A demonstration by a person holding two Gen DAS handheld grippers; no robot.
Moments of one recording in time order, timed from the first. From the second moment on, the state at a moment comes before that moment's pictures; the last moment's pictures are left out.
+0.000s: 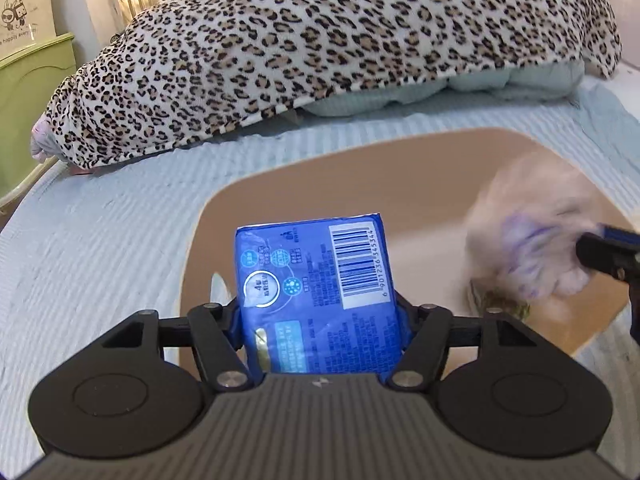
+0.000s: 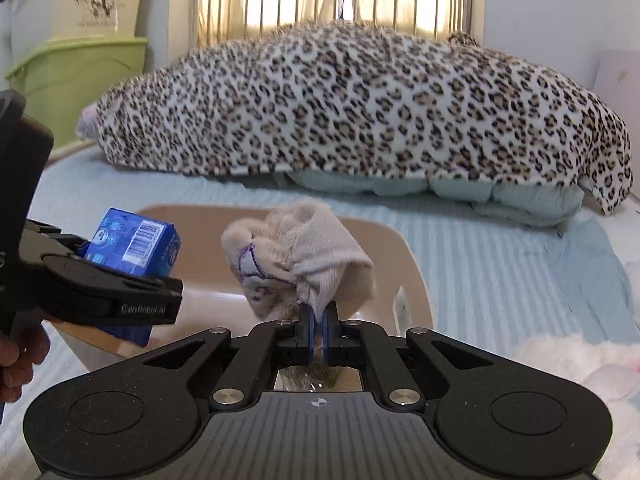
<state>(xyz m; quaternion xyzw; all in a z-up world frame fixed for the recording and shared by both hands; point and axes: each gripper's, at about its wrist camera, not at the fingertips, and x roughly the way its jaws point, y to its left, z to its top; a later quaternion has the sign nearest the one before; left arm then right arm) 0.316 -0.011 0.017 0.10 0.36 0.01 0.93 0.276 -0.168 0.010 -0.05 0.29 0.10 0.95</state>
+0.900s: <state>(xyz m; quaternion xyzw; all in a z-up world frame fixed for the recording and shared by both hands) 0.186 0.020 0.032 0.09 0.35 -0.02 0.93 0.164 -0.193 0.014 -0.02 0.32 0.08 0.94</state>
